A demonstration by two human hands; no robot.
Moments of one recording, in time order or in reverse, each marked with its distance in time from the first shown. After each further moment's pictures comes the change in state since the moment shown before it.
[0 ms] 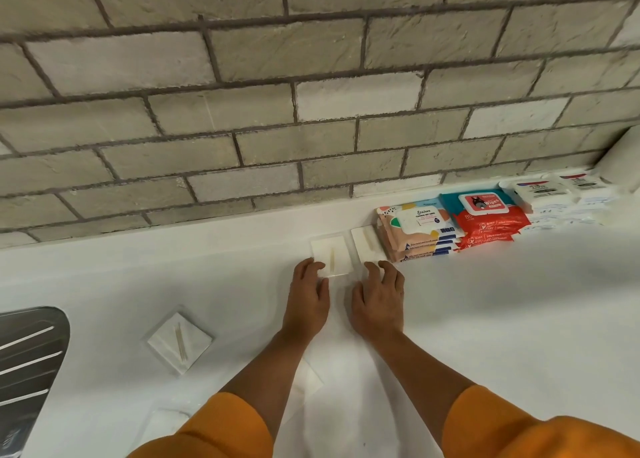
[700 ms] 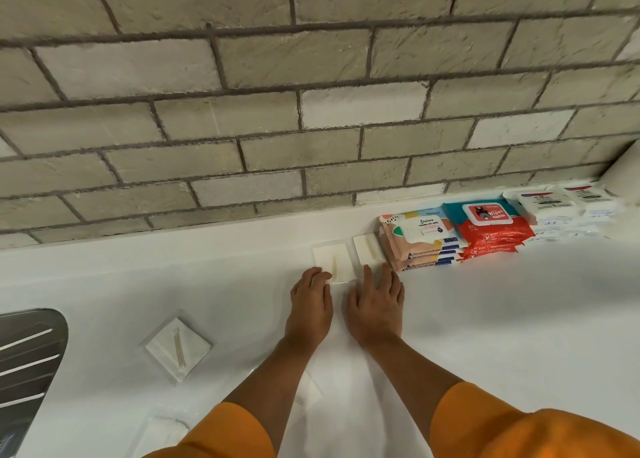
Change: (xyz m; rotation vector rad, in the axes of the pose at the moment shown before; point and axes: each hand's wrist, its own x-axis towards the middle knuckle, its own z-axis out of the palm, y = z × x) left_hand 0.001 -0.003 0.011 0.157 0.037 0.101; right_hand 0.009 -0.003 0.010 -0.235 -0.105 0.000
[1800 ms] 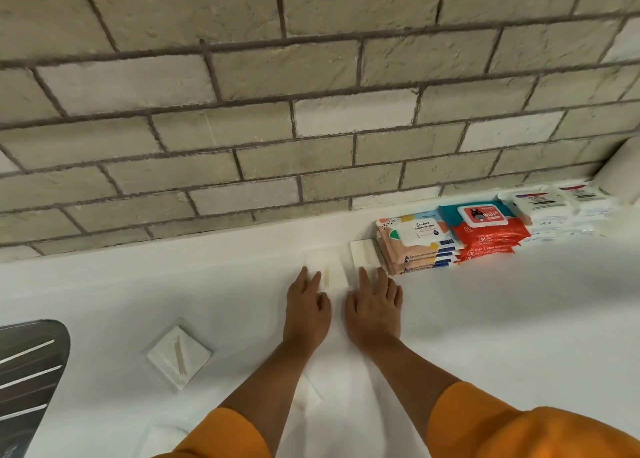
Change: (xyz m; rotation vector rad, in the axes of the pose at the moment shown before) left_hand 0.002 0.003 -0.007 -0.044 -0.129 -0.225; right_hand 0.000 -0.002 -0.005 -0.018 -0.042 -0.001
